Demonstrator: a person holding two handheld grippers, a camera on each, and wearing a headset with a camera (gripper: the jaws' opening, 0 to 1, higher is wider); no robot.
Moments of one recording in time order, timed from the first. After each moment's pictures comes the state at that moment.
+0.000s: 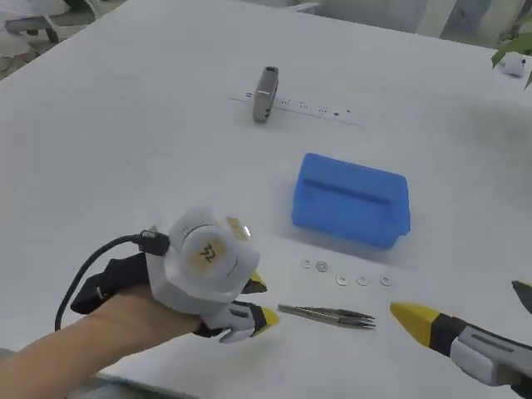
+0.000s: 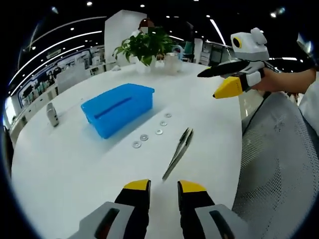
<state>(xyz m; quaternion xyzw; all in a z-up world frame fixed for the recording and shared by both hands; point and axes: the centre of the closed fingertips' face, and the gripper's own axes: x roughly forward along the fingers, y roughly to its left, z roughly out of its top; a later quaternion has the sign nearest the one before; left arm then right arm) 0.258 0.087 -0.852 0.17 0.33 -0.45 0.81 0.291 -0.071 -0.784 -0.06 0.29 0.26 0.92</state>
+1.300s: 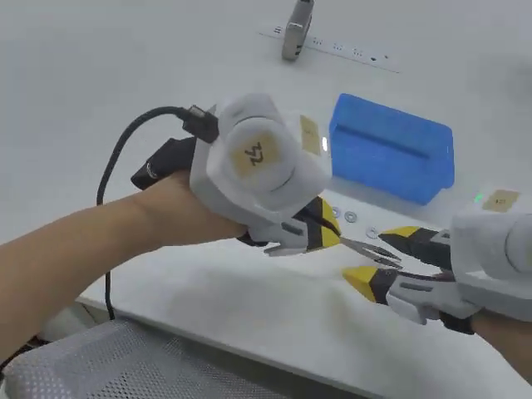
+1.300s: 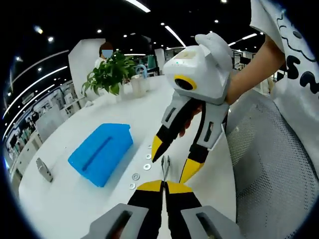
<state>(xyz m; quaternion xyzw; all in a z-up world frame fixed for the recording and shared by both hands) 0.264 0.055 -0.798 0.24 0.21 -0.55 0.77 0.275 0.039 -0.843 -0.23 0.31 0.49 0.78</state>
